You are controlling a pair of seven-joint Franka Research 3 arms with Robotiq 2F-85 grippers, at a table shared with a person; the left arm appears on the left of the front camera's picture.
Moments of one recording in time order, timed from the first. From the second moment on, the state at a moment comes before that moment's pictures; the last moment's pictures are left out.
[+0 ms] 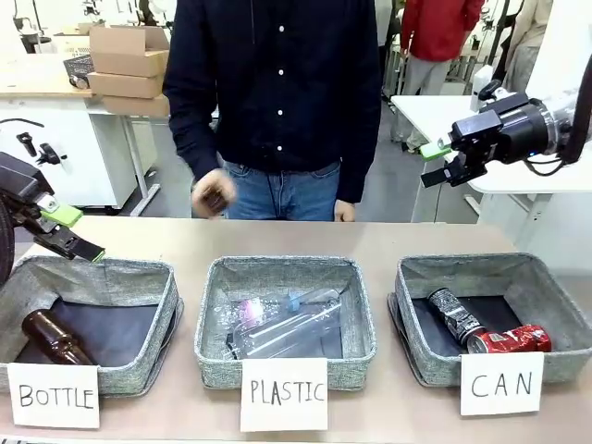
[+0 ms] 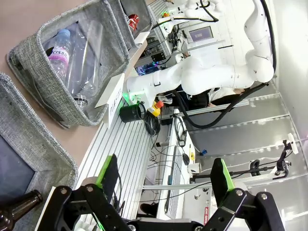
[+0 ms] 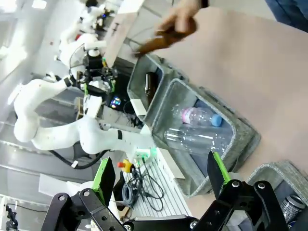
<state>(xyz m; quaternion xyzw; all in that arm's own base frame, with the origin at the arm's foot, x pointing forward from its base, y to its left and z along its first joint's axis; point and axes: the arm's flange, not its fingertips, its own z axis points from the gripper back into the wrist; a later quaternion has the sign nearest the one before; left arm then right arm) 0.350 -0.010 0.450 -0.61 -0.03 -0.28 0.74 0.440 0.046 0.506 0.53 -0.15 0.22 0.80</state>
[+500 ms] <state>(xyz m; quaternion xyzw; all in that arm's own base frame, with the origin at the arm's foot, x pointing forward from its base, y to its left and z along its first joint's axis) 0.350 -0.010 0.450 -0.61 -0.03 -0.28 0.74 0.439 0.046 0.506 0.53 -0.15 0.22 0.80</state>
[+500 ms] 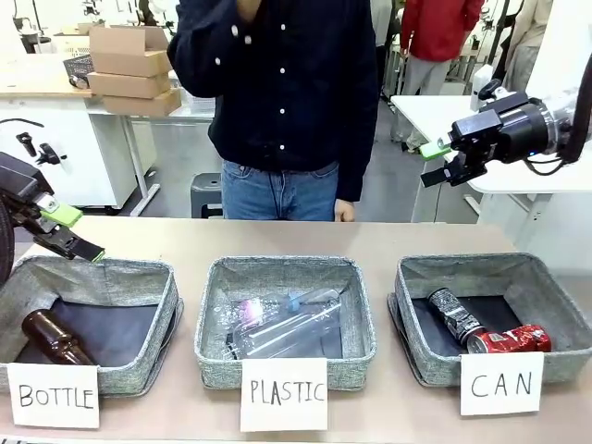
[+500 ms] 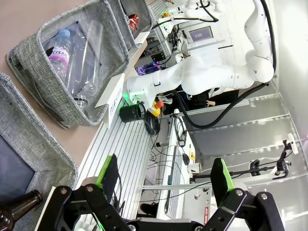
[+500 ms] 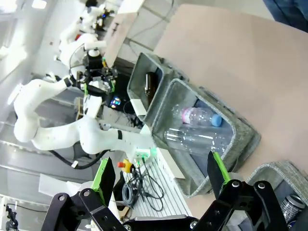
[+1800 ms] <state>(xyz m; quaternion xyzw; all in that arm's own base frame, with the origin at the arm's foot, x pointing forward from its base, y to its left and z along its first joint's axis) 0.350 -0.010 0.450 -0.61 -0.03 -0.28 0.74 0.439 0.046 0.506 0.53 -0.14 0.22 0.80</state>
